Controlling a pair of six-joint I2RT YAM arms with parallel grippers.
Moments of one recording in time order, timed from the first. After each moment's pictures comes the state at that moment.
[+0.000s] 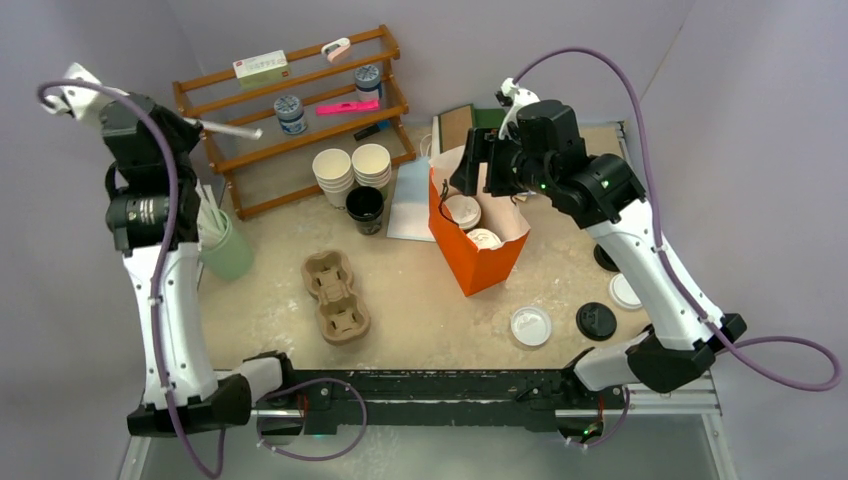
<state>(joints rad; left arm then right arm) 0.17 1.20 1.68 -0.69 -0.43 -0.58 0.63 1.41 1.84 -1.00 0.00 0.46</state>
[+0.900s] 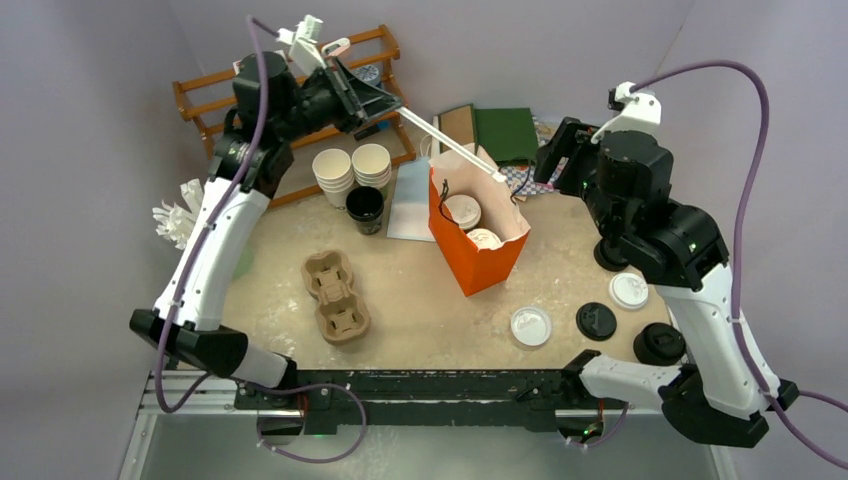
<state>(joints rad) -0.31 1.43 1.80 -0.40 0.51 -0.93 0.63 1.14 1.78 -0.96 0.56 0.44</state>
